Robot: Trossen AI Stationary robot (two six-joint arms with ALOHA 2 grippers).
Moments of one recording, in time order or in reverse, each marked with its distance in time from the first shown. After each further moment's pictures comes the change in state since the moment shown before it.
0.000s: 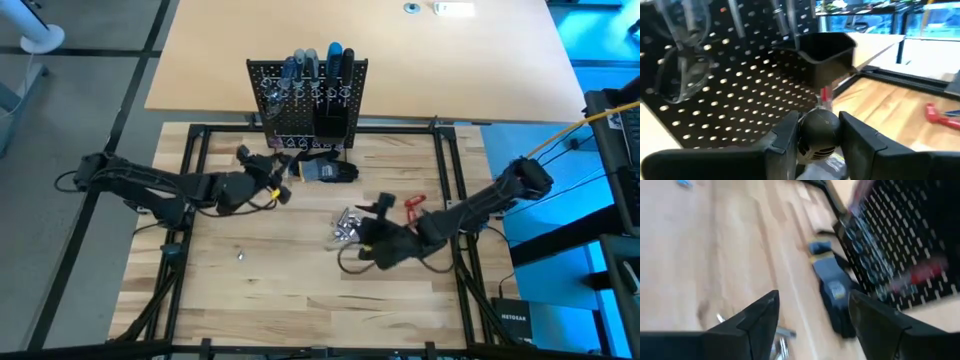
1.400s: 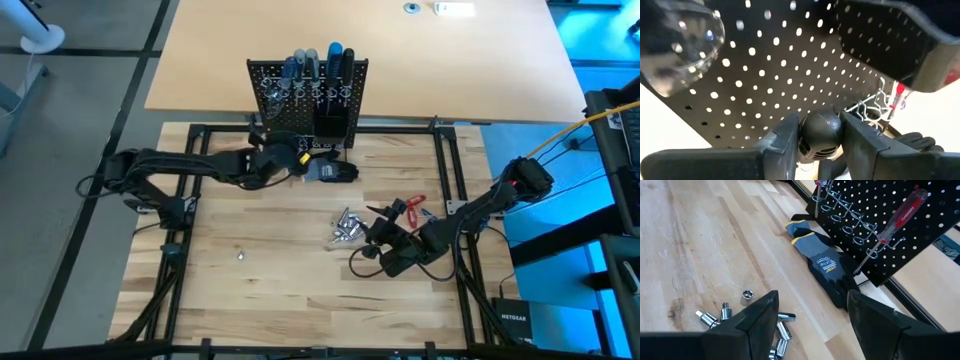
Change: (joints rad) left arm 0.249 0.269 0.256 -0.298 0.026 -0.232; right arm 0.063 -0.005 -0.272 0.216 0.182 0.274
